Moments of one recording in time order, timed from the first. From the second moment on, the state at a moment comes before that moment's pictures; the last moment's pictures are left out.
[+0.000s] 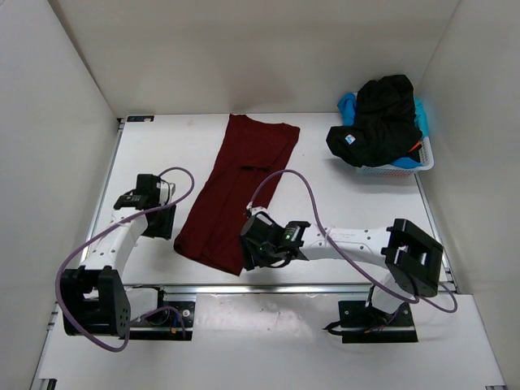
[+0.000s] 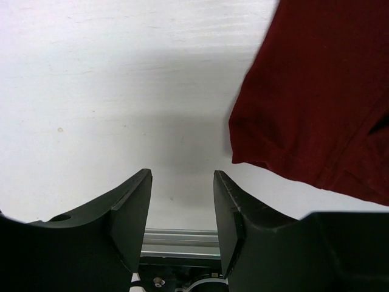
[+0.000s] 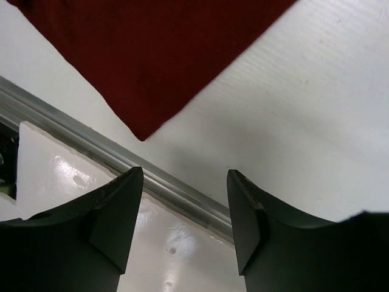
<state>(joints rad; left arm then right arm) -0.01 1.20 0.79 -0.82 -0.08 0.11 1.16 1.58 1.01 -0.44 0.09 0.75</state>
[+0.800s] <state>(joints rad) -0.08 1.18 0.78 -0.80 -0.09 0.09 1.19 1.87 1.24 -0.54 0.16 1.11</state>
